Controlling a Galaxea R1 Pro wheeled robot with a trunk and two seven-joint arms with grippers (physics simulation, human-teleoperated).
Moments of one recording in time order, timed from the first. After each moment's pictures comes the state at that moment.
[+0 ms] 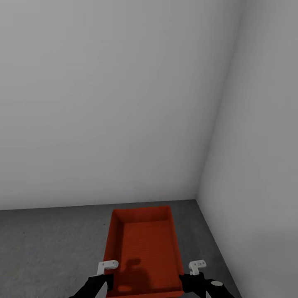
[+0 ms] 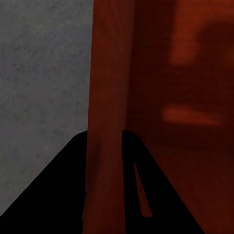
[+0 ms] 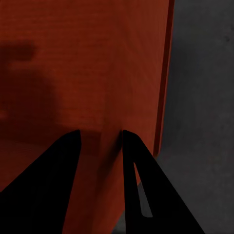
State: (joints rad) left arm -0.43 -0.09 -0.08 -0.43 0.17 0.29 0.29; right arm -0.42 0.01 0.03 -0.36 0.00 0.06 0.30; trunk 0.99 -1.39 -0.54
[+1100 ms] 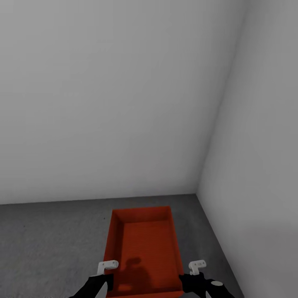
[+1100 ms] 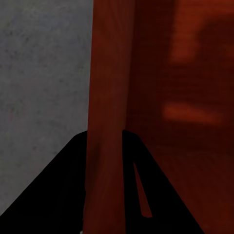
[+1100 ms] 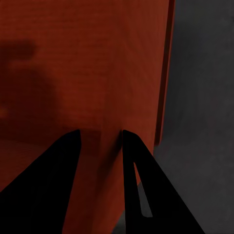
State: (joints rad) left arm -0.43 -0.09 -0.08 -0.43 0.17 0.29 0.29; right arm -0.42 0.01 0.03 -0.36 0.00 0.06 0.30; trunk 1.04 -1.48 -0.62
